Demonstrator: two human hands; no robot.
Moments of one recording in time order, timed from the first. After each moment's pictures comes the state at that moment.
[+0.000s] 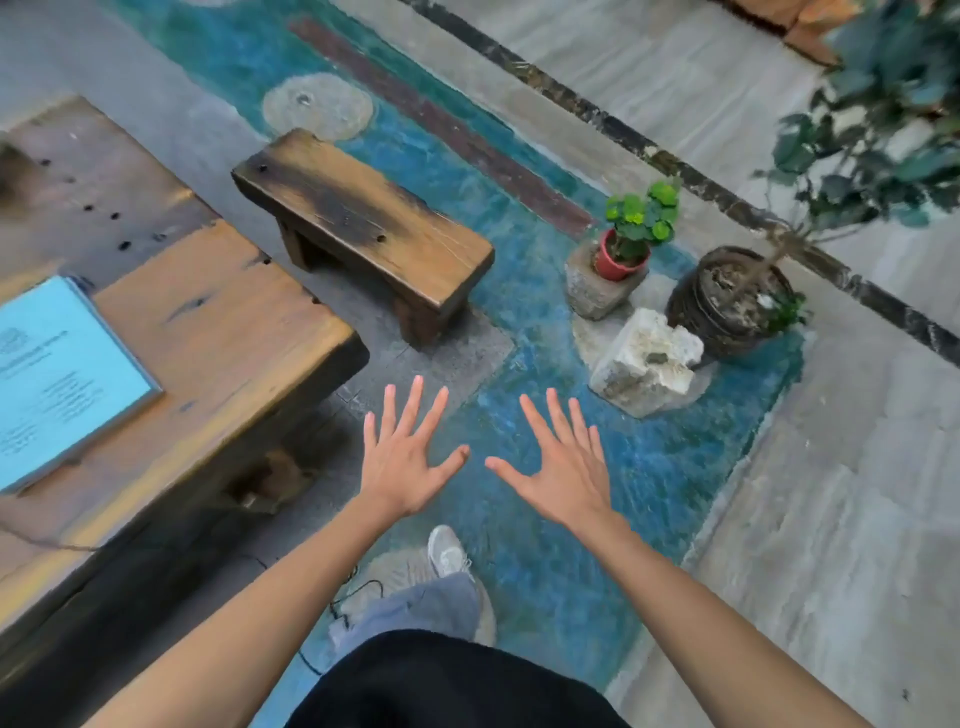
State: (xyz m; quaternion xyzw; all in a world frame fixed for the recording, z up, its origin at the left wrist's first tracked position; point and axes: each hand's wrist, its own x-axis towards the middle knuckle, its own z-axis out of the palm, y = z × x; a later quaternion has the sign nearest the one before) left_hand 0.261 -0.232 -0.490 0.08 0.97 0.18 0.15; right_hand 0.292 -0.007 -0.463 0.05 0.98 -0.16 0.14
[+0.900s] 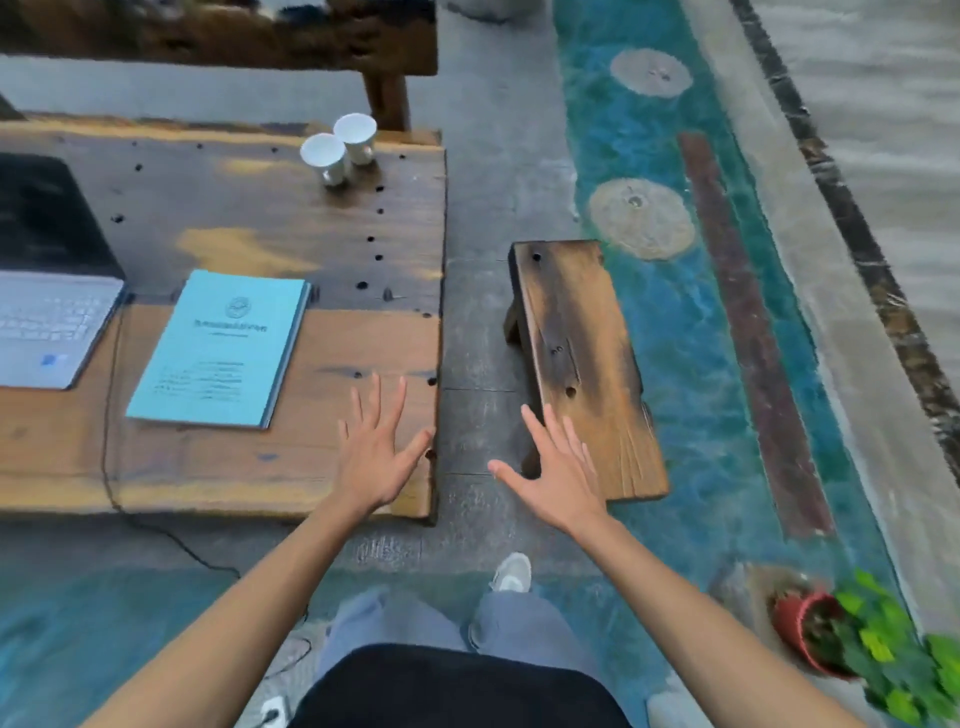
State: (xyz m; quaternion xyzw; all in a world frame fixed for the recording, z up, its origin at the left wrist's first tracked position) left_hand 0.001 -0.361 -0.473 -0.40 0.87 0.29 0.02; right_hand -0.169 -0.159 -0.459 -0.34 0.88 -0.16 0.28
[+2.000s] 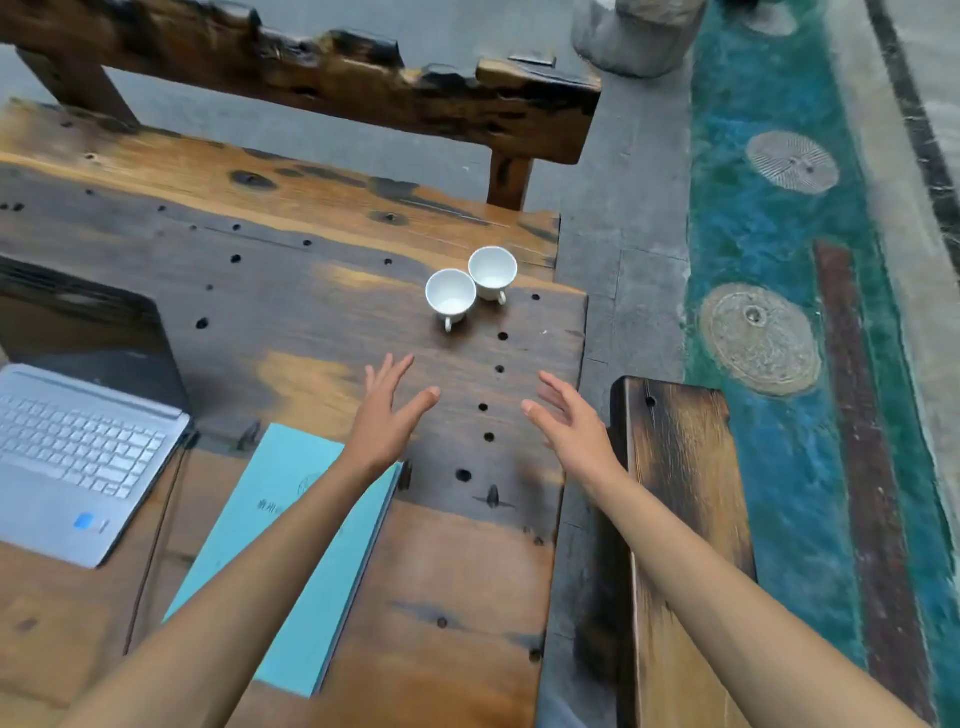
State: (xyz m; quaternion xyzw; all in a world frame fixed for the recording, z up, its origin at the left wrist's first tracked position) left_hand -0.126 -0.756 -0.437 -0.50 0.67 0.52 -0.15; right_hand -0.334 -0.613 -0.431 -0.26 0.75 -0.43 0.43
